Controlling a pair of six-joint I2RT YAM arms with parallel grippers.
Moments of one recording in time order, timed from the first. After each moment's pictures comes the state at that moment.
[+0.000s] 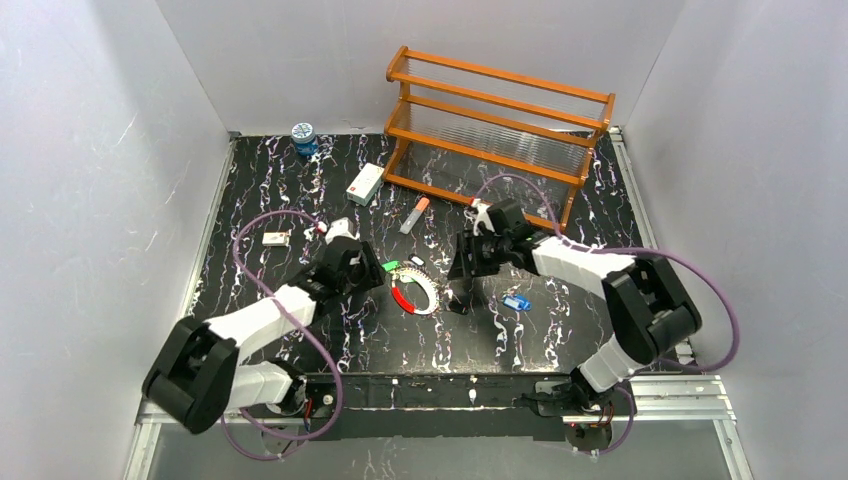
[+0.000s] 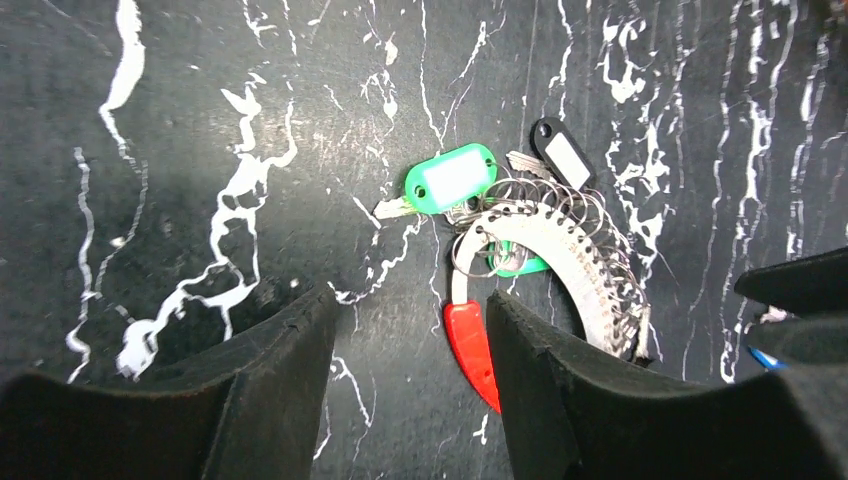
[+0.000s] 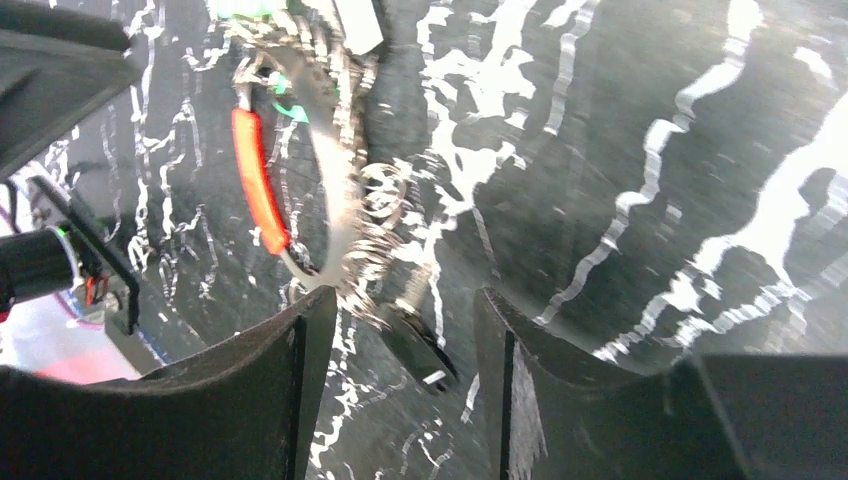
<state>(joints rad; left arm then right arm) -0.56 1.26 0.53 -0.04 -0.16 -0.73 0.59 1.59 0.87 -0.16 -0.45 0.40</state>
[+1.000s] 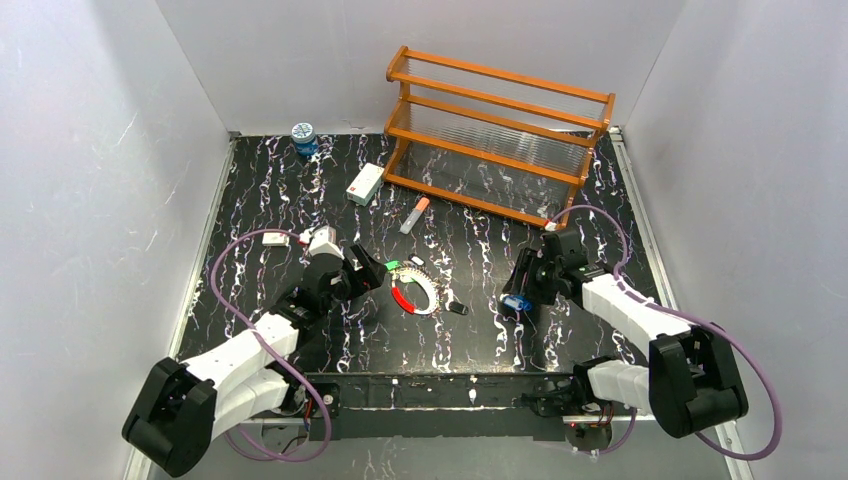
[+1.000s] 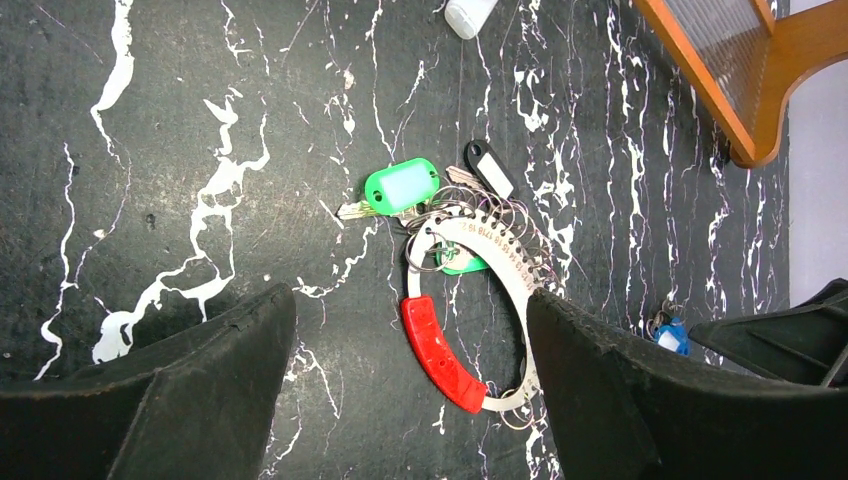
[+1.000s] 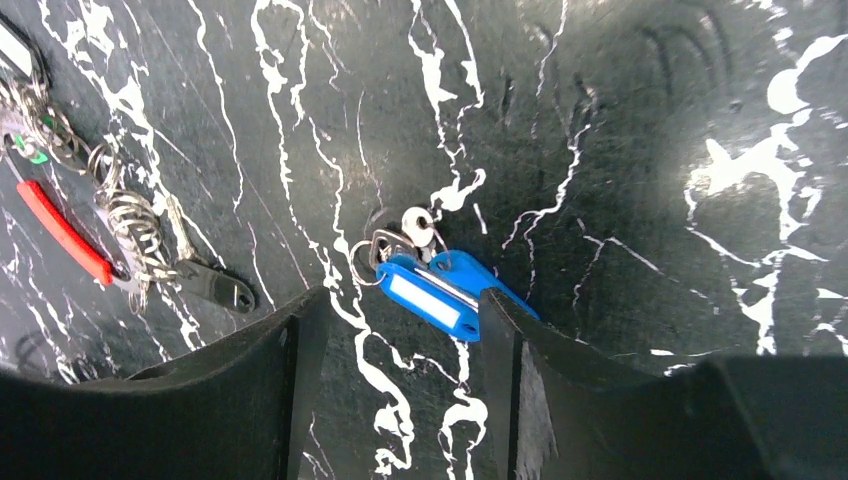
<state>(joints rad) -0.54 0.98 0.33 0.12 -0.14 -0.79 0.33 1.17 0.54 -0.35 -0.18 0.57</state>
